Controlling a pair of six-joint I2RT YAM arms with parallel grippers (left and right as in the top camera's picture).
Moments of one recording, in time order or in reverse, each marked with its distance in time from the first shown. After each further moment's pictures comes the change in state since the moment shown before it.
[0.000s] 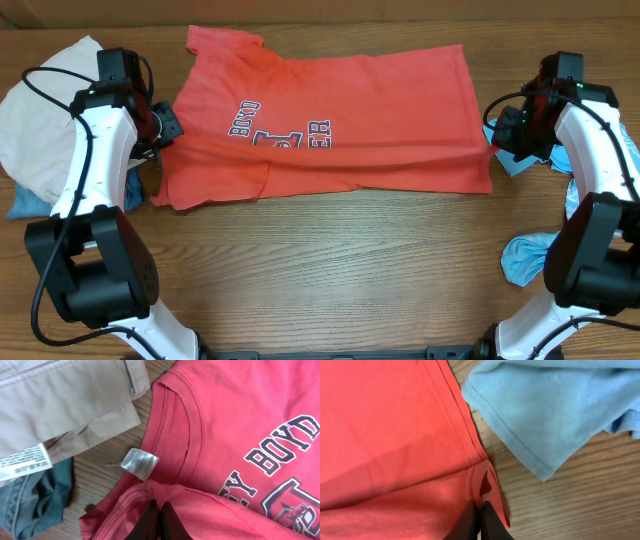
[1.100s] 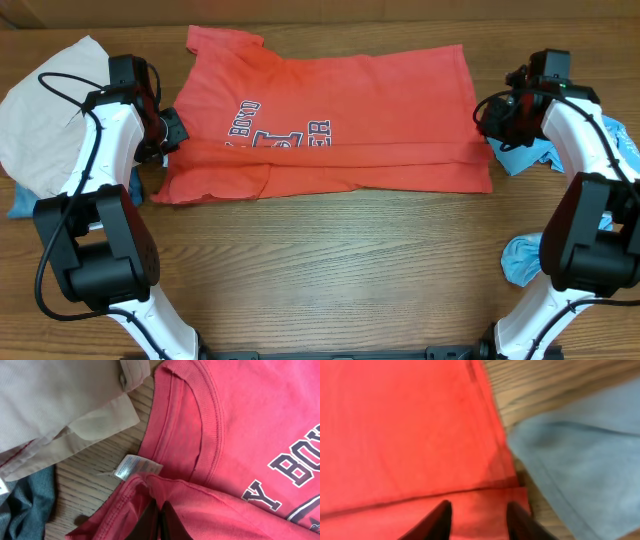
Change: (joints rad) left arm -0.001 0.091 0.000 0.027 0.000 0.000; right arm 0.023 0.089 0.000 0.193 -0.109 -0.048
